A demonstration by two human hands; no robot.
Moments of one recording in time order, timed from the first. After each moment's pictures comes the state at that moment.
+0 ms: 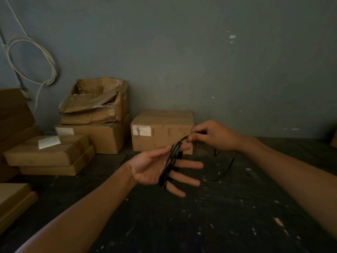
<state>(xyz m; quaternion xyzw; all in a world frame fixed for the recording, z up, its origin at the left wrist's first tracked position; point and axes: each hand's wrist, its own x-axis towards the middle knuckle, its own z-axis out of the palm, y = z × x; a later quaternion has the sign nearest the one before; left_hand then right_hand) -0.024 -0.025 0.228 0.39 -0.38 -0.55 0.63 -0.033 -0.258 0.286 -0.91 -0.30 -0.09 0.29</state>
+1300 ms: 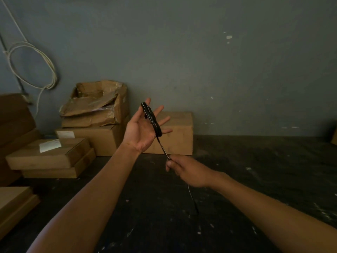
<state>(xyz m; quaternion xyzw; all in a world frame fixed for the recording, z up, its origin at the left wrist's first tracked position) 0.022 -0.034 0.271 0.39 -0.24 -0.14 0.88 -0.062 -0.199 0.215 -0.90 -0.24 0.00 0.35</state>
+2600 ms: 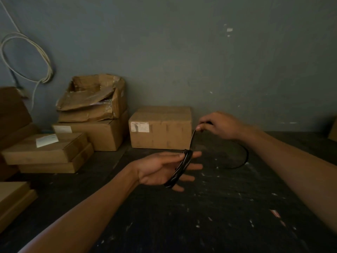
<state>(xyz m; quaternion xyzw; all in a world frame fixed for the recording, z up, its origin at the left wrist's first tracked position) -0.032 -0.041 0.217 0.58 -0.30 -0.48 0.58 -0.019 -0.288 0.289 -0.96 -0.20 -0.14 0.12</state>
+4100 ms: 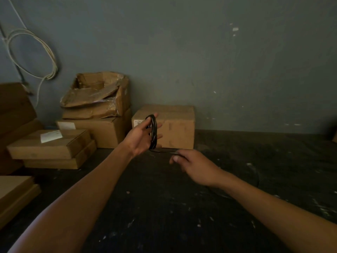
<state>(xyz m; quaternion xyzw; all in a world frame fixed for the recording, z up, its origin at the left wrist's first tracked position) 0.038 -0.010 0.231 0.58 -0.13 -0.16 0.79 -0.081 -0.196 0.217 -0.89 -0.18 -0.01 0.41</state>
